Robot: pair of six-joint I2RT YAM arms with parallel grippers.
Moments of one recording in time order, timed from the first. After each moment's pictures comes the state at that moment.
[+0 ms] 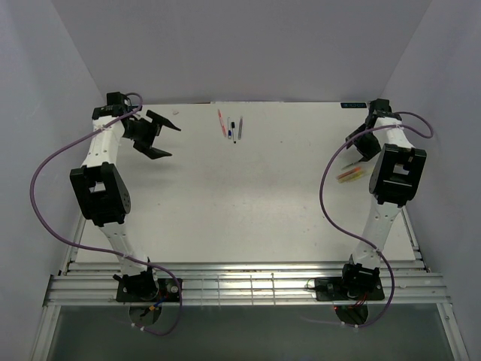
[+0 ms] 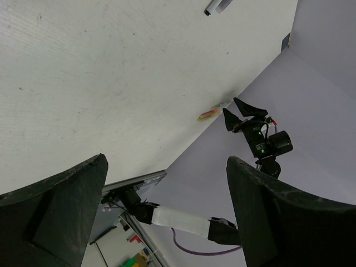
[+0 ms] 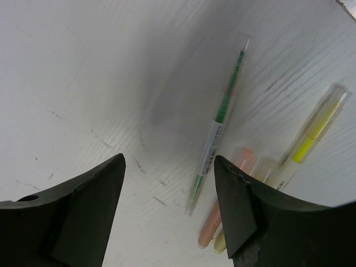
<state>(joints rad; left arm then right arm) 0.15 1.96 1.80 -1.03 0.67 -0.88 -0.19 2.23 1.85 -0.79 0.08 0.68</state>
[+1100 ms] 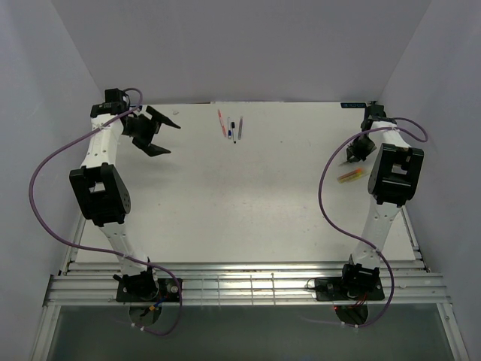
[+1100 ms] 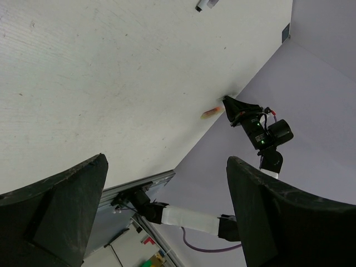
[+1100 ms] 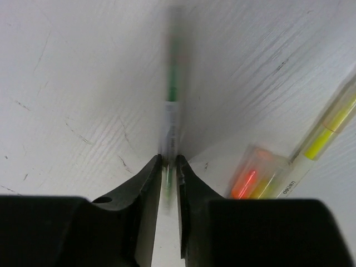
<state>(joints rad) 0.15 1.96 1.84 -1.05 0.67 -0.82 -0.18 2.22 1.77 -0.75 0.08 0.69</state>
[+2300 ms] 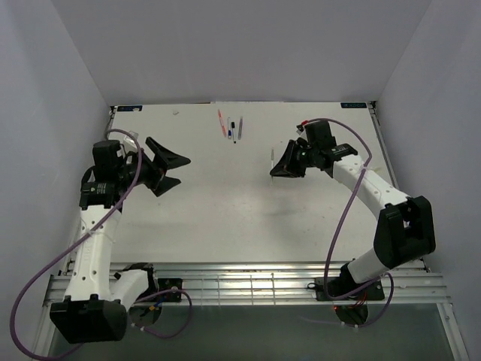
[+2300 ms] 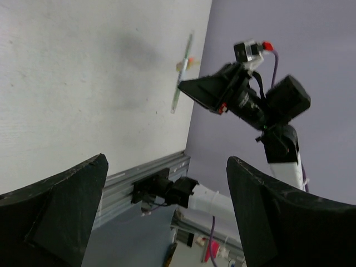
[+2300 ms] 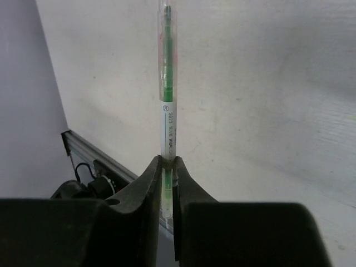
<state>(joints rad) 0.09 1.00 1.07 -0.70 0.73 -0.91 0.36 1.53 1.20 -0.51 -0.44 0.67</state>
